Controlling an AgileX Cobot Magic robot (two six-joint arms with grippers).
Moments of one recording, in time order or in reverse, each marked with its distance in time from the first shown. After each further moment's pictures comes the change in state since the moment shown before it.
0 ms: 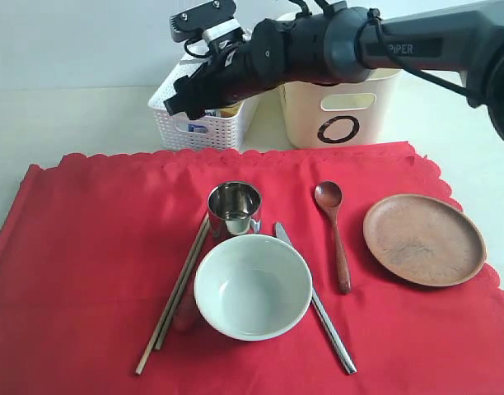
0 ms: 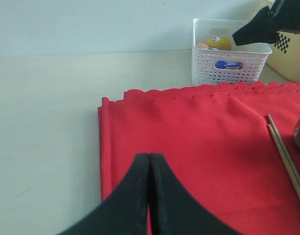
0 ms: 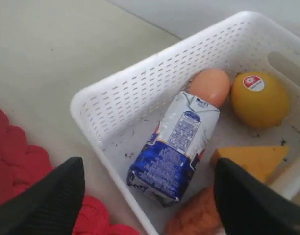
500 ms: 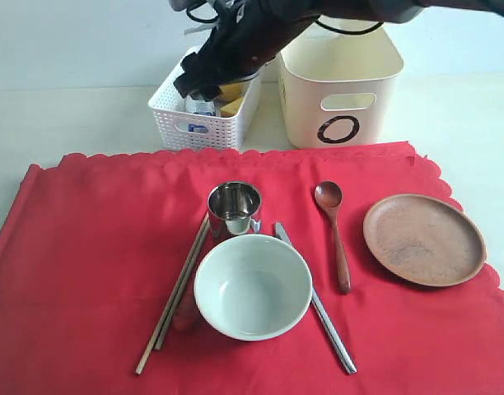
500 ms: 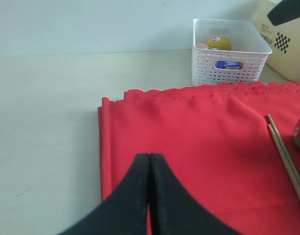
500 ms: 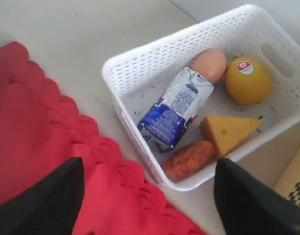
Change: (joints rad) left arm 0.000 0.000 0.000 0.000 0.000 0.000; right arm 0.000 -0.179 0.000 -0.089 0.323 -0.022
